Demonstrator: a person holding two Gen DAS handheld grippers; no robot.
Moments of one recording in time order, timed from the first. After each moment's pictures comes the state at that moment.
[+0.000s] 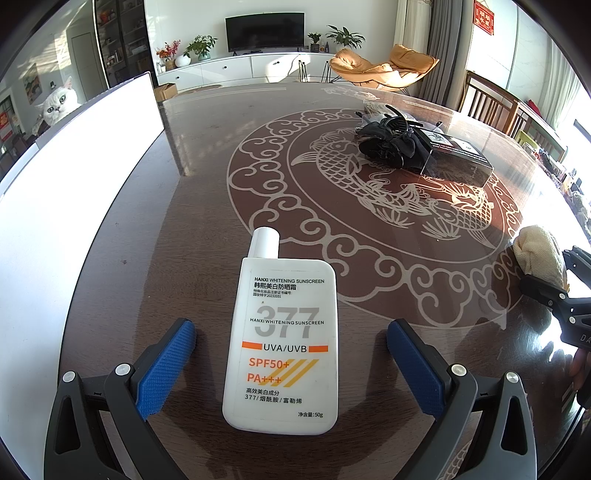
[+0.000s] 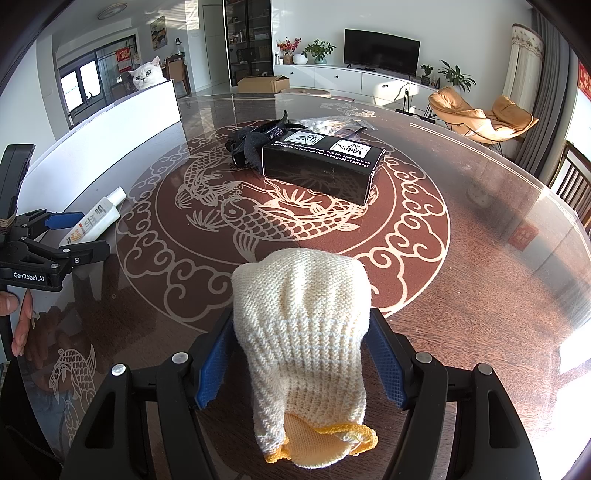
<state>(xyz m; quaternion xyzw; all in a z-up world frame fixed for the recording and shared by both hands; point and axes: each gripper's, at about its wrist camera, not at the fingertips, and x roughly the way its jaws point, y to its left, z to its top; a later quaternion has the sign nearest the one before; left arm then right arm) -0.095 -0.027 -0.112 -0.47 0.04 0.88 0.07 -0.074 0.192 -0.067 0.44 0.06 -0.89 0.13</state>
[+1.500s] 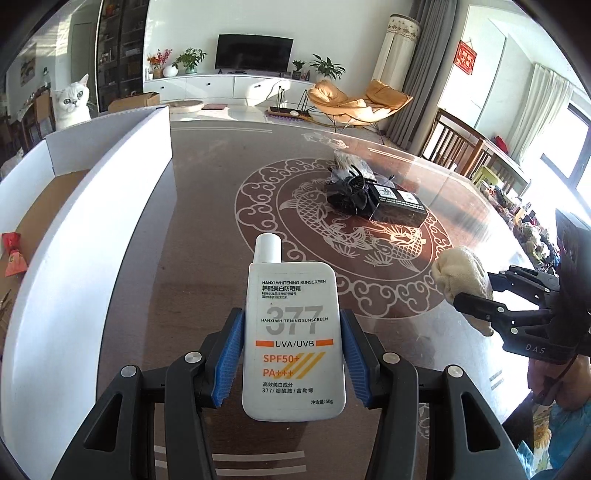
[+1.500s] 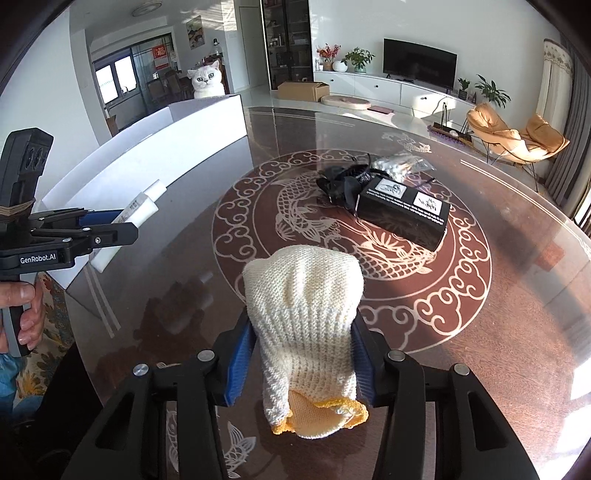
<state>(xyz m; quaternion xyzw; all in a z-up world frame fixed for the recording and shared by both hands) -0.039 -0.086 -0.022 -0.42 -0.04 0.90 0.14 -0.046 0.122 0.006 0.41 0.07 -0.88 0.22</state>
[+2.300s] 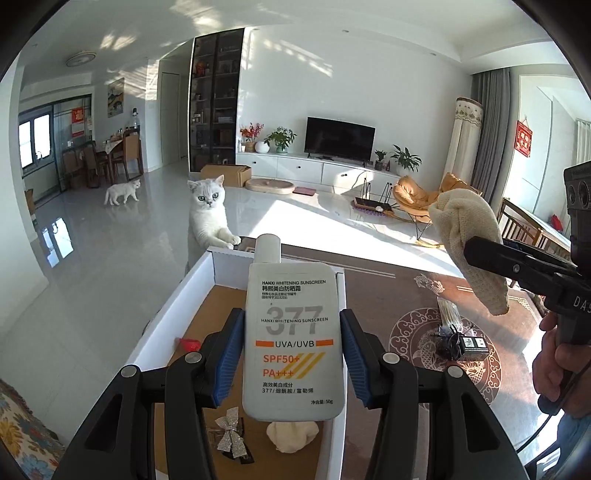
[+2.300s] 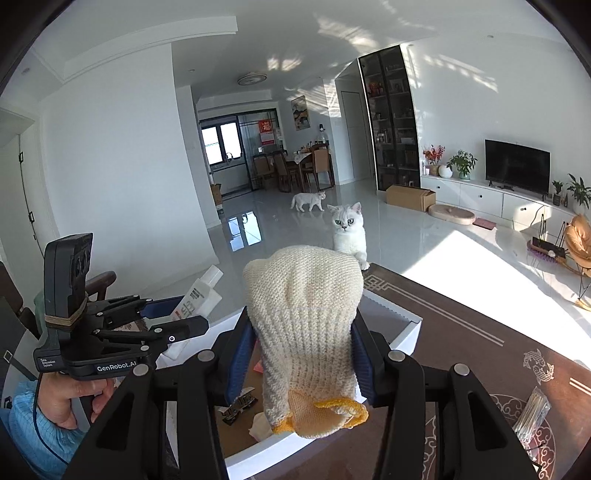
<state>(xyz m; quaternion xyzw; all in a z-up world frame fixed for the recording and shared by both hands) -0.035 -0.301 0.159 -0.30 -0.05 0.95 -0.02 -0.125 -0.140 0.228 0.26 0.03 -0.88 0.41</state>
